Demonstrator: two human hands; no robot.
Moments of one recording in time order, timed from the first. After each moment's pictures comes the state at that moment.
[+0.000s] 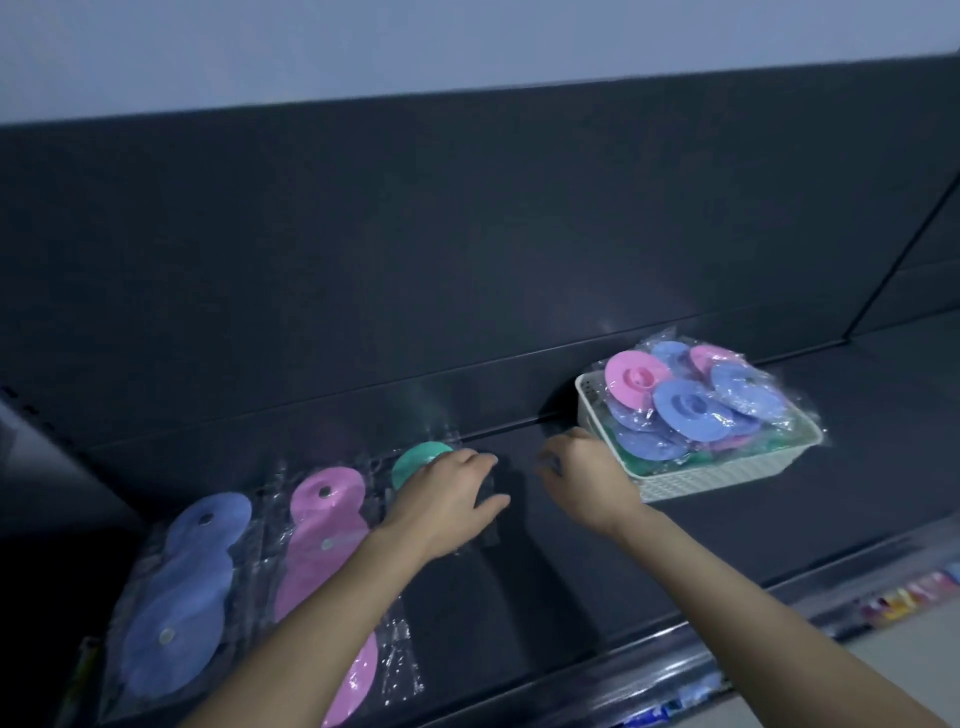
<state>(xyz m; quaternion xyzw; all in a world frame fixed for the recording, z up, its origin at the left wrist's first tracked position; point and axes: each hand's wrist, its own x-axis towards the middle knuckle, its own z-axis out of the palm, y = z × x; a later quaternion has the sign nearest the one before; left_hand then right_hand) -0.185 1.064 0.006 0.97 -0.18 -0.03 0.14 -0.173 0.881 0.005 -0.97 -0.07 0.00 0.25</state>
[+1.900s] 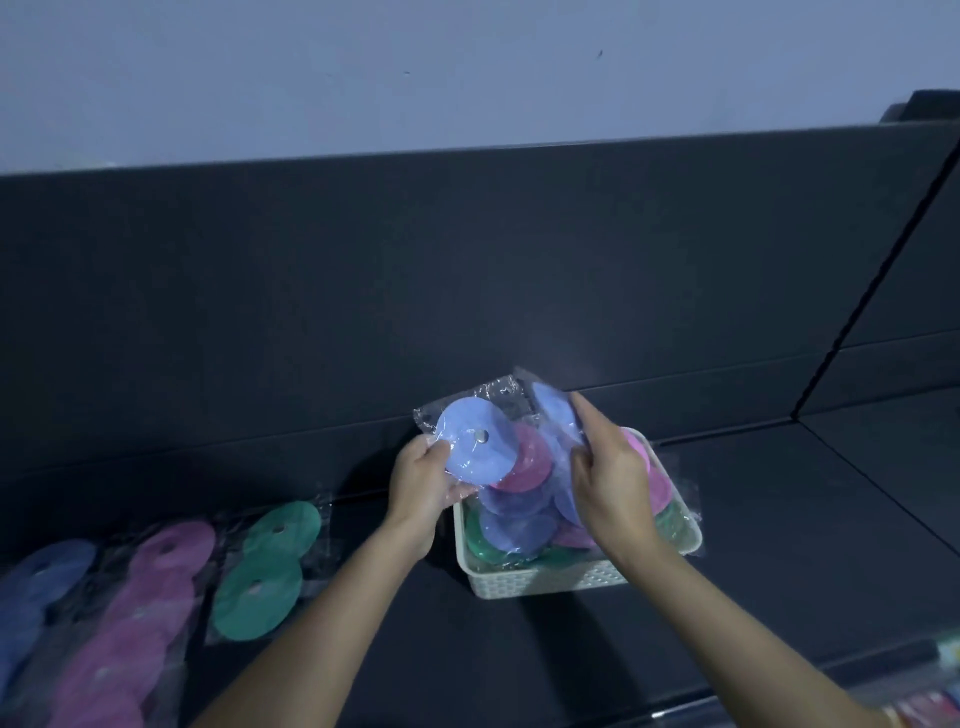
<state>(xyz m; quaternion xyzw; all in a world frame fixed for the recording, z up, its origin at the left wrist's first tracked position) -0.102 0.866 0.029 0.65 0.17 0.02 0.74 -0.103 0.684 0.033 -0.87 -0.08 -0.23 0.44</state>
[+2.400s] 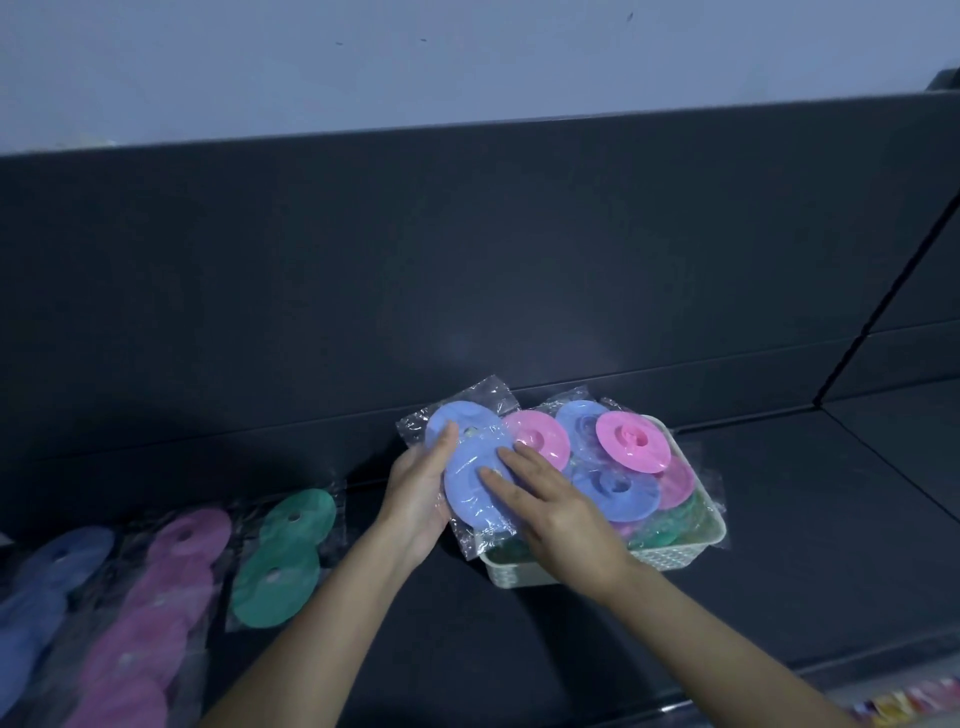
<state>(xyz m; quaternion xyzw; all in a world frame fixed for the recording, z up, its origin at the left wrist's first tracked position) -0.113 0.887 0.024 0.54 0.14 -0.06 0.83 -0.113 0.715 -0.021 -0.89 -0.36 -0.16 0.25</state>
